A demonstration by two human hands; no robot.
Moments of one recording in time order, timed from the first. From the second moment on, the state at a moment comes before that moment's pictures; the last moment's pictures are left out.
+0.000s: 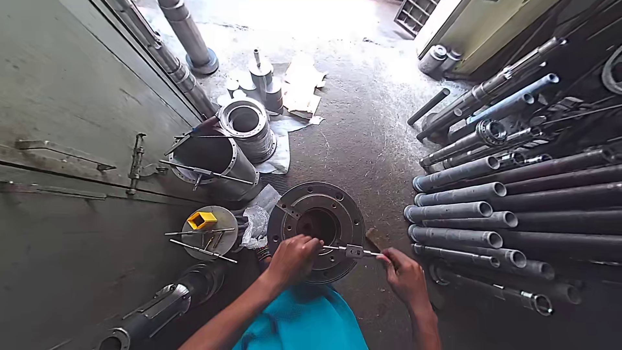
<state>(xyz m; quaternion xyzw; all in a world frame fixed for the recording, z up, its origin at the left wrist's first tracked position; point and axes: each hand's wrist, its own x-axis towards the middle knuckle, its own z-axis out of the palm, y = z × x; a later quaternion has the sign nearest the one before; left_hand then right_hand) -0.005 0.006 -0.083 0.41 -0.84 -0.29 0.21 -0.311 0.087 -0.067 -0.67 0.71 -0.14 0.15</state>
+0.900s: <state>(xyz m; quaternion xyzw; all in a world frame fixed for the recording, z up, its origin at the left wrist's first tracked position) 0.018 -0.006 -0.068 0.42 -0.81 -0.39 0.13 -0.282 0.089 -0.056 -0.62 0.64 -0.37 0.26</state>
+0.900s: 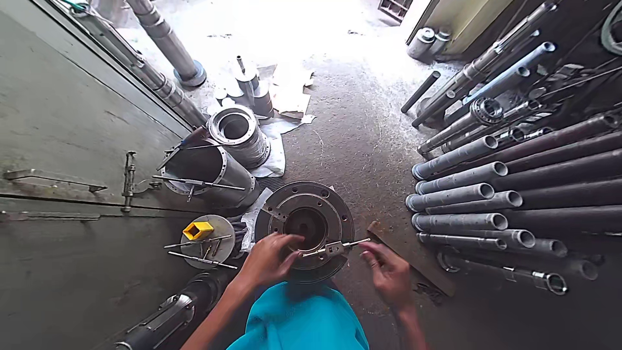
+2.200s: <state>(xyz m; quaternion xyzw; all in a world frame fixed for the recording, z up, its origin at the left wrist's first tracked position) -0.116 -0.077 -0.057 0.50 -0.63 -0.58 0.14 -0.251 0.102 -0.073 -0.38 0.50 -0.21 0.75</state>
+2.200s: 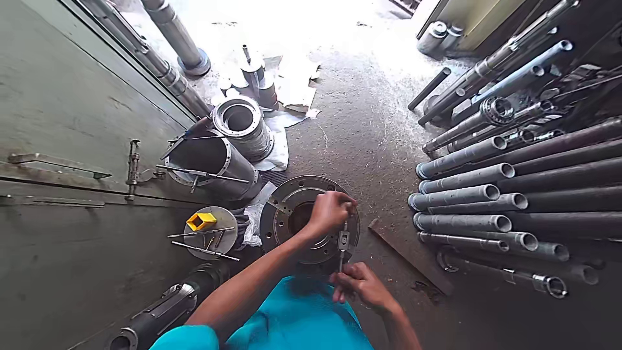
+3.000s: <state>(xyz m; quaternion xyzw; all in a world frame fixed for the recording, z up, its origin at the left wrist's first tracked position) -0.047 0.091 -0.079 0.47 -0.84 -0.20 0.19 -0.337 -0.026 -0.085 -0.83 0.49 -0.19 0.19</state>
